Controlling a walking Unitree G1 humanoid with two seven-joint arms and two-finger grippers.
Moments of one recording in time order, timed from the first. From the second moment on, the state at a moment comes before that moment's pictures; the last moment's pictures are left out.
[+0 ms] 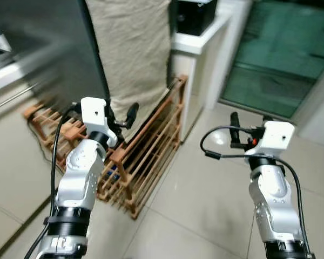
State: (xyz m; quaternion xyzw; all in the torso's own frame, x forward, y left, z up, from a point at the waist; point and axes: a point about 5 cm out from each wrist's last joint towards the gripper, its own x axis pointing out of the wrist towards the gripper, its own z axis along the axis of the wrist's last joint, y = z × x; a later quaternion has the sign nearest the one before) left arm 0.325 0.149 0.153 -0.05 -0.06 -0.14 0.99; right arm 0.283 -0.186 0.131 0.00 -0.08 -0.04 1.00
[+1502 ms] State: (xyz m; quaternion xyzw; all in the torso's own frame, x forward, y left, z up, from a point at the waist) left arm 0.278 0.155 0.195 -0.05 -0.19 -0.05 0.98; right arm 0.246 -0.192 0.184 -0.06 -0.19 -0.08 0.98
